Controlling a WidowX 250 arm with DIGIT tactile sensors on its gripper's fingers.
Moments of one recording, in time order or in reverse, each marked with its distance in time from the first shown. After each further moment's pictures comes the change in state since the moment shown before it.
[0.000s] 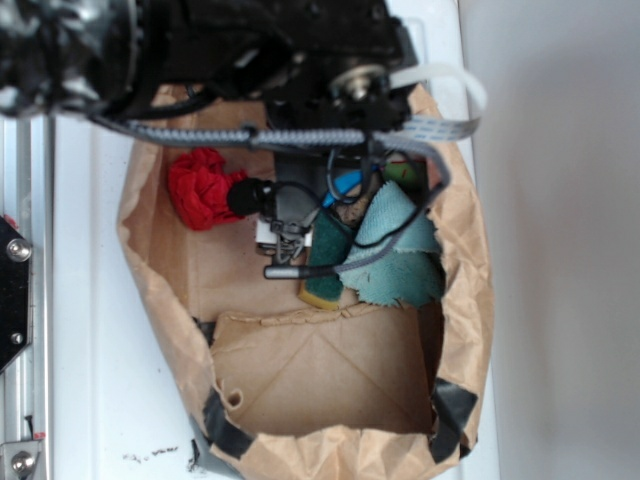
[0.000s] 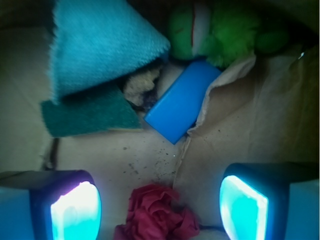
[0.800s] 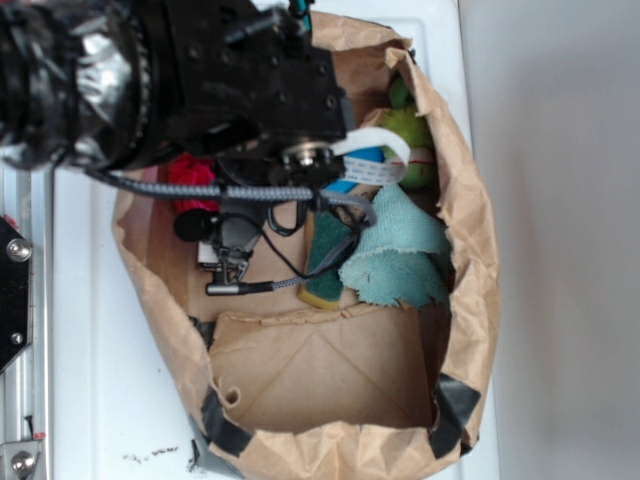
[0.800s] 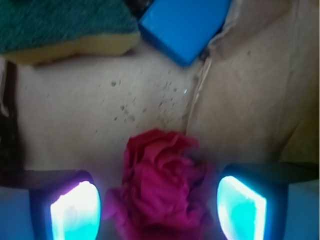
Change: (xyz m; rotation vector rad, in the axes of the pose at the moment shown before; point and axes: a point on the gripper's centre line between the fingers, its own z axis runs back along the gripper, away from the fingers) arm -0.035 -0.021 -0.025 0.023 0.177 0.008
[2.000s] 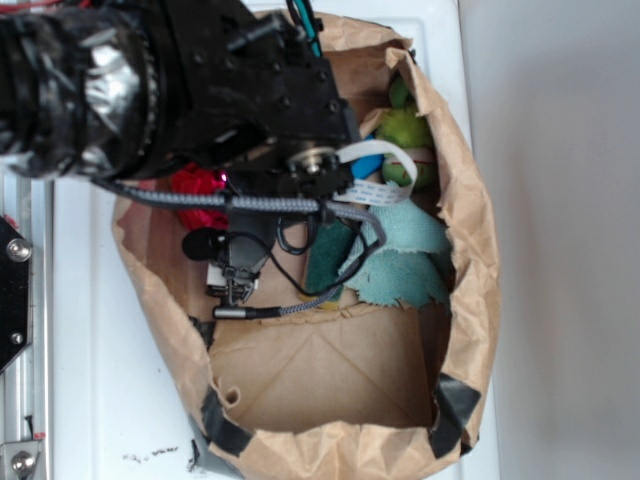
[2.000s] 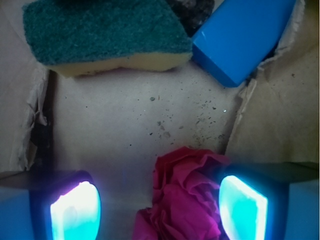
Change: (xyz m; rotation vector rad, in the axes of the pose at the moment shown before) arm 0.010 -0.007 -0.002 -0.090 -0.070 -0.037
